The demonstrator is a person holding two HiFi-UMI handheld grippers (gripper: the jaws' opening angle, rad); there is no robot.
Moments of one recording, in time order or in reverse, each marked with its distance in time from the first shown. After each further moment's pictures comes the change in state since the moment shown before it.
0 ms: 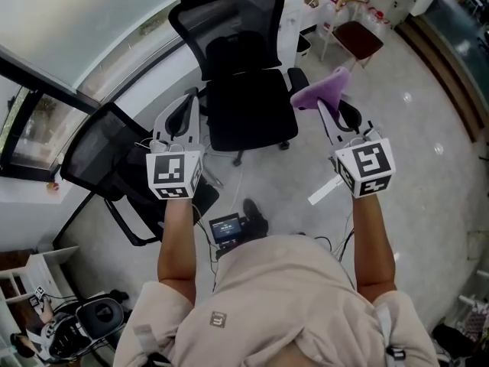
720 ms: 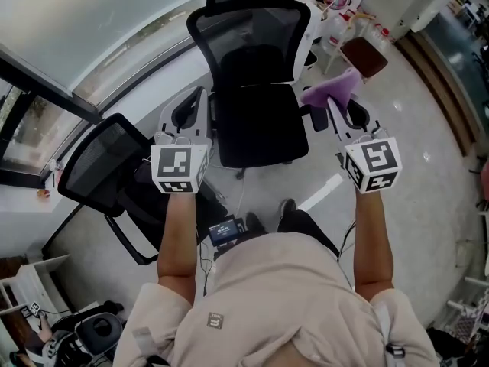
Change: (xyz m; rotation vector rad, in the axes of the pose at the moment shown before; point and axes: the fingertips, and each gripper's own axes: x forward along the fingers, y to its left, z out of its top) left arm 0.055 0.130 -0.024 -0.064 -0.050 -0.023; right arm 0.134 0.023 0.045 -0.031 0.022 -0.043
